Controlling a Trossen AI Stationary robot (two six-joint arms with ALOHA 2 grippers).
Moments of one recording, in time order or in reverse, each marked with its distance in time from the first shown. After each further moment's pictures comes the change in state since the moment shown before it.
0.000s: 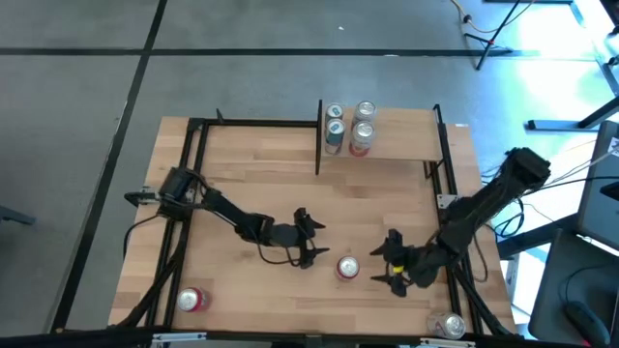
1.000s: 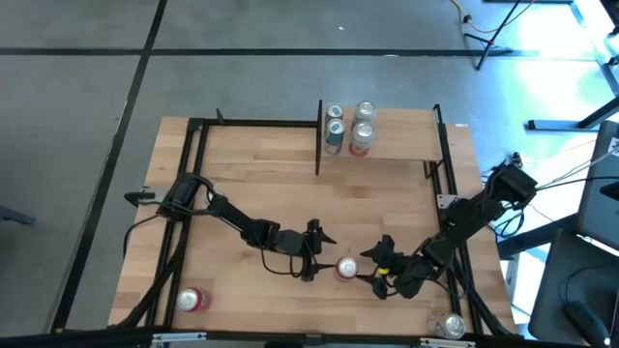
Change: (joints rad) left arm -0.035 0.060 0.085 0.065 0.177 0.182; right arm -0.020 0.242 0.002 0.196 0.157 0.172
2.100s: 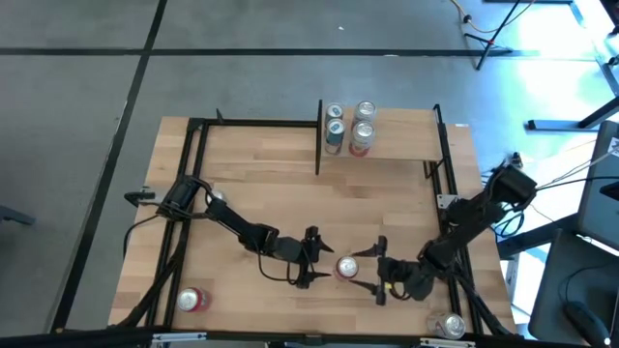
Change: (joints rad) left arm -0.040 -0.001 0.001 -0.045 0.006 -0.016; right arm 0.047 0.022 -0.001 0.403 0.180 -0.569
